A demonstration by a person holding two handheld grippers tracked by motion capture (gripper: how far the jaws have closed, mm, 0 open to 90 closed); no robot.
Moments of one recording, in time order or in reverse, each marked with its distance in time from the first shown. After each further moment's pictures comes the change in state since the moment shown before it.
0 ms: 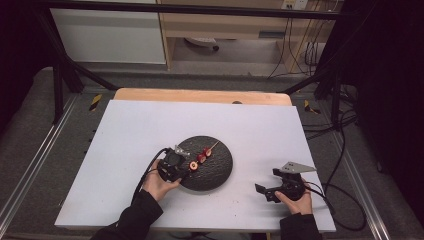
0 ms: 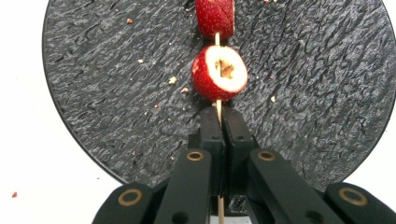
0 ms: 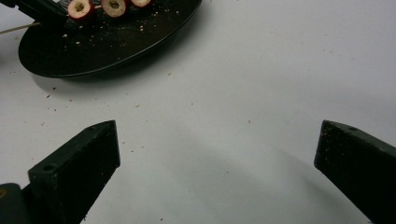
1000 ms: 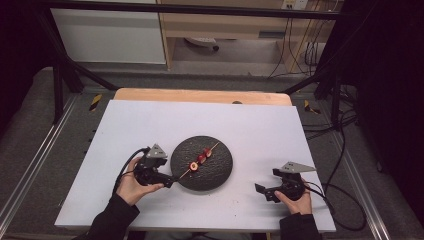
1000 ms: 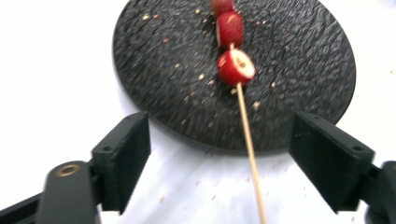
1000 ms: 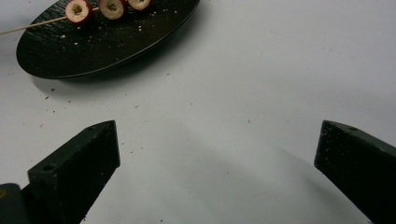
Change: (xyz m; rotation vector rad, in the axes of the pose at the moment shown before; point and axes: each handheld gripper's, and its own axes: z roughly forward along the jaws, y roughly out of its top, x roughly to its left) left arm 0.035 -0.037 -0.047 -0.178 -0.056 0.075; right arm 0.000 0.000 0.001 -0.001 -0.002 0.011
